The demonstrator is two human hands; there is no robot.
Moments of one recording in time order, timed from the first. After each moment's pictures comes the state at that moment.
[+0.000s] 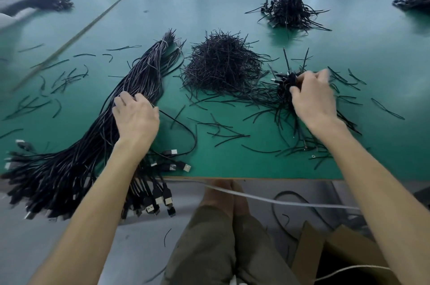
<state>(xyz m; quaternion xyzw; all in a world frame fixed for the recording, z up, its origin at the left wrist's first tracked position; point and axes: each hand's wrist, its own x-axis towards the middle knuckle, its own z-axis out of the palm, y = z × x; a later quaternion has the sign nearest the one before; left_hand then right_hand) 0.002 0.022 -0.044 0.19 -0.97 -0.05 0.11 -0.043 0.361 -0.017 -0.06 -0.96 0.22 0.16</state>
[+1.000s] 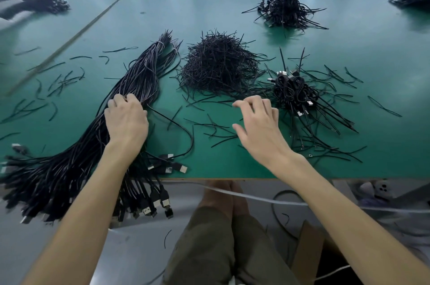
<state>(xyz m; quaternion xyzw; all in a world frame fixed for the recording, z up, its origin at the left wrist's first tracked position) -0.004 0.007 -0.052 0.18 -0.97 -0.03 0.14 0.016 0.290 -0.054 0.17 -0.96 0.17 0.13</state>
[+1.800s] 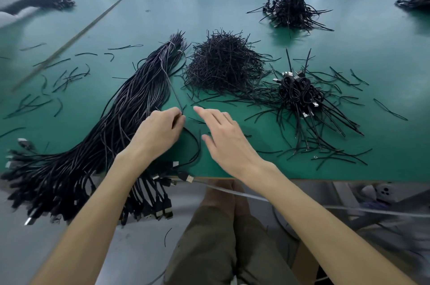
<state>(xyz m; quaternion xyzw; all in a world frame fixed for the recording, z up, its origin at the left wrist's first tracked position) 0.020 0.036 -0.055 -0.02 -0.97 -0.21 0.09 0.035 0.229 -0.056 0.29 -0.92 0.27 0.07</state>
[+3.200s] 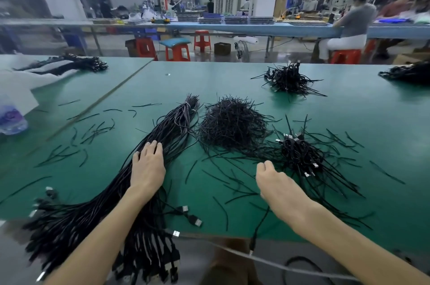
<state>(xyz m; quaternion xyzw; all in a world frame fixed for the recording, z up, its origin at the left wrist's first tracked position) -0.032 -0.028 -0.082 0.12 -0.98 -0.03 0.13 0.021 0.296 -0.018 0.19 -0.98 -0.02 0.02</state>
